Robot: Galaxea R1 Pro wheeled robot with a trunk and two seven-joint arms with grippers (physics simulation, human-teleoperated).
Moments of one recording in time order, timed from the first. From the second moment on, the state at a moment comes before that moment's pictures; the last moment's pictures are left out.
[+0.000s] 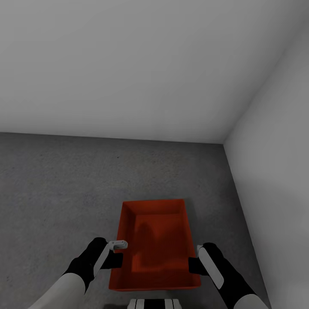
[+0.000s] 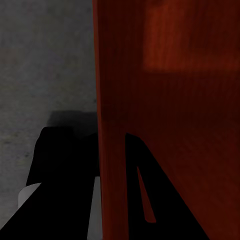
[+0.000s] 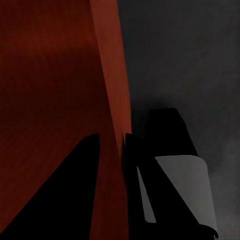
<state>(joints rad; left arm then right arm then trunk) -0.62 -0.06 -0.01 -0.57 0.08 0.85 -0.01 -0.47 0.01 0.24 -0.88 -0.62 0.91 -0.49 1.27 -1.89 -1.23</state>
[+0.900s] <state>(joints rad) -0.62 -0.06 -0.01 -0.57 0.08 0.85 -0.01 -0.47 0.01 0.24 -0.88 -0.62 0.91 -0.49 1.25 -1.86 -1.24</state>
